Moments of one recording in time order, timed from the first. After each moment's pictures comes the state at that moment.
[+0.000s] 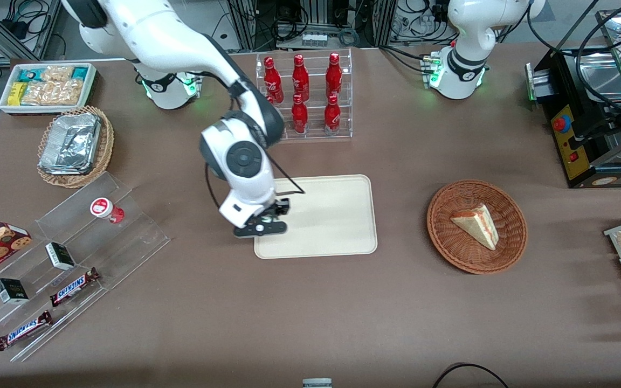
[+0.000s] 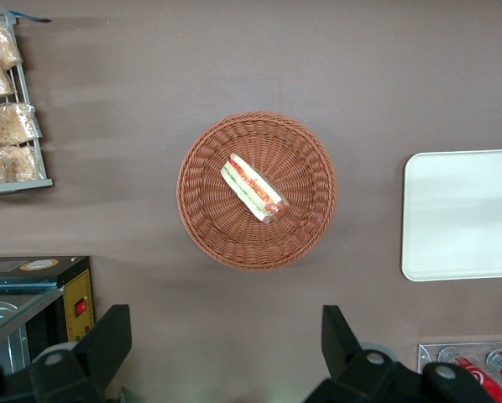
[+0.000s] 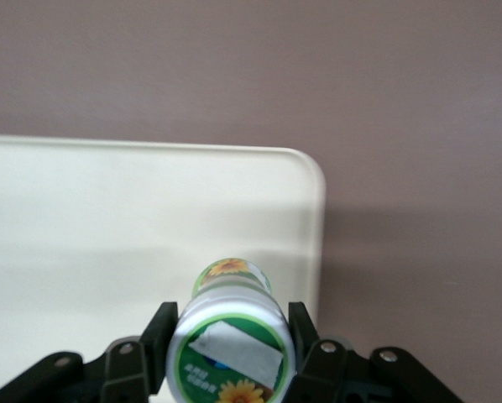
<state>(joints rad) 0.72 0.58 -0.10 -1.57 0.04 2.14 0.60</state>
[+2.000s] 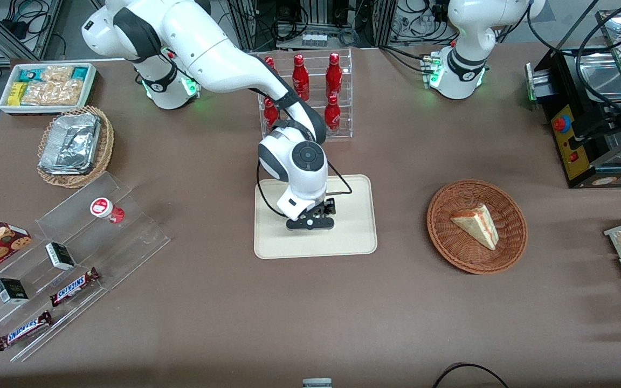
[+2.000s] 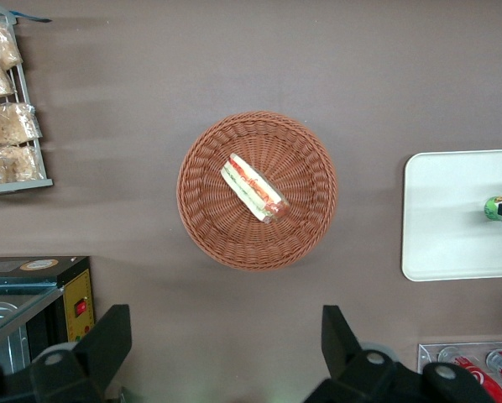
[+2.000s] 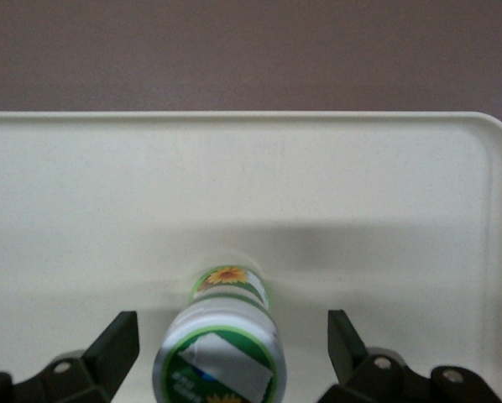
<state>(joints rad) 0.86 0.79 -0.11 -1.42 0.00 2.25 0.78</state>
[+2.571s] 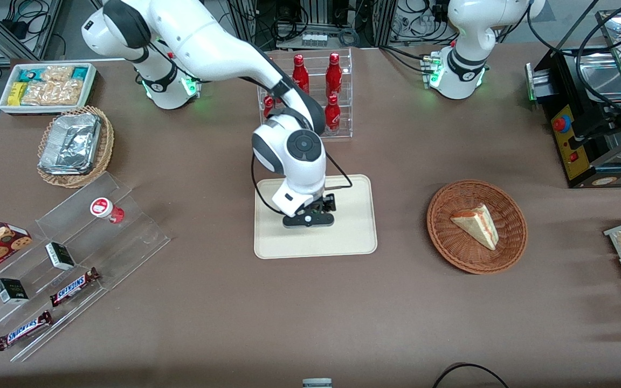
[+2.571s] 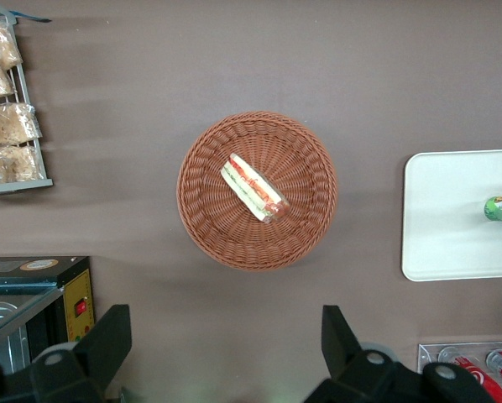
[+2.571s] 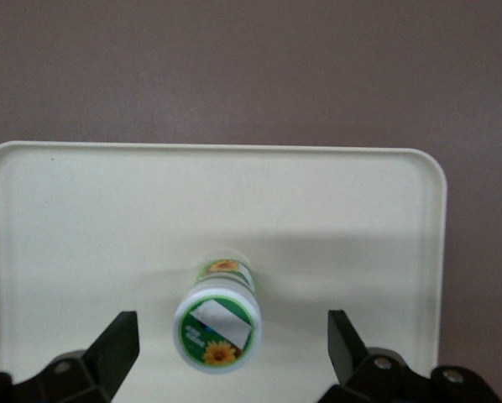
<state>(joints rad) 0.84 0.68 -0.12 -1.40 0.00 2.11 0.71</state>
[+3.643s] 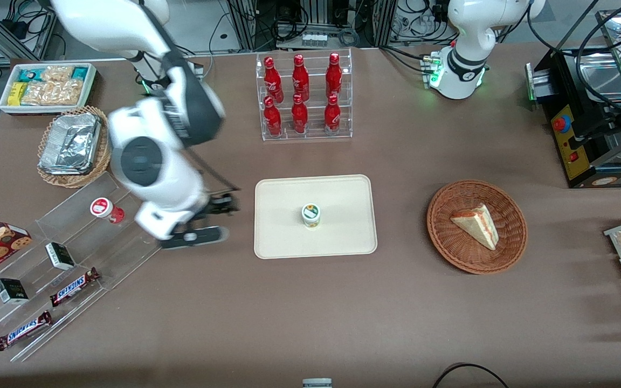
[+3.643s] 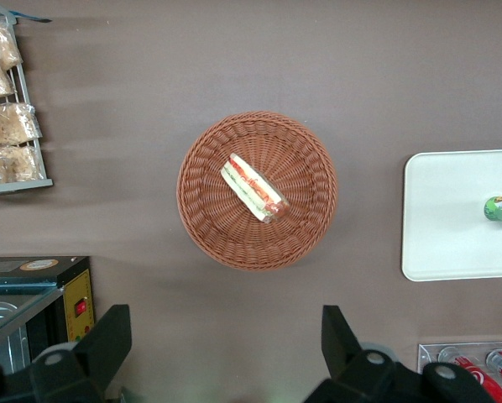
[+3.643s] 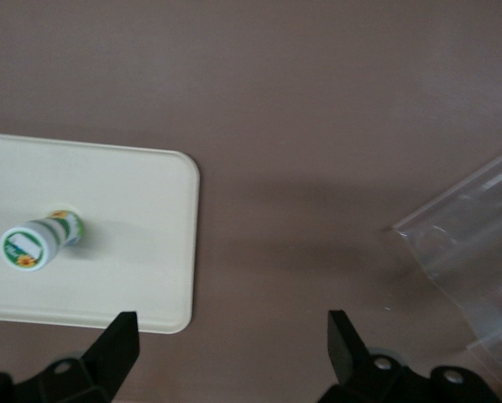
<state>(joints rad) 0.47 0.36 -0.12 -1.46 0.06 1.73 0.27</state>
